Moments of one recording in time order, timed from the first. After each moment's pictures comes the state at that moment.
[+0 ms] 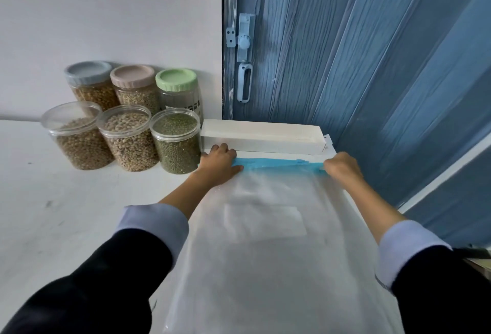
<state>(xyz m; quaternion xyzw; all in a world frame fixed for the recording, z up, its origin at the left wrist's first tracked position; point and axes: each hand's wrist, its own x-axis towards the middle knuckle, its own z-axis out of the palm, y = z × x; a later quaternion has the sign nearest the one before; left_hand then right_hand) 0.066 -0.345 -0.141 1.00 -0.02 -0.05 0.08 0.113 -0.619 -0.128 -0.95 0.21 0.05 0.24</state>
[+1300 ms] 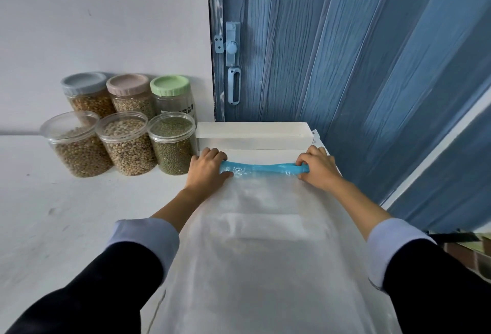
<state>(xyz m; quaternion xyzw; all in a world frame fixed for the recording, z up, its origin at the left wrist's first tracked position) 0.032 -0.333 -0.164 0.97 -0.07 0.20 0.13 0.073 -0.611 -0.139 -0.99 -0.13 -0.02 0.10</state>
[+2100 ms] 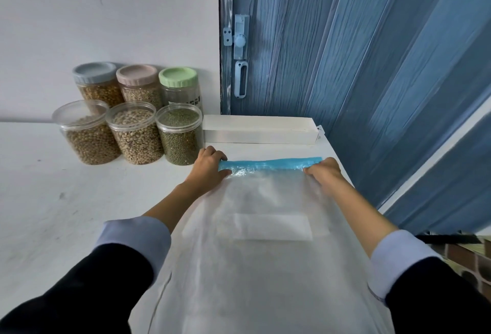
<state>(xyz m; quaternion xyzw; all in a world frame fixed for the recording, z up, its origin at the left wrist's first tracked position) 0.016 -0.323 -0.162 0.97 -0.05 0.11 0.21 0.059 -0.598 -0.149 -0.85 0.22 0.03 0.48</state>
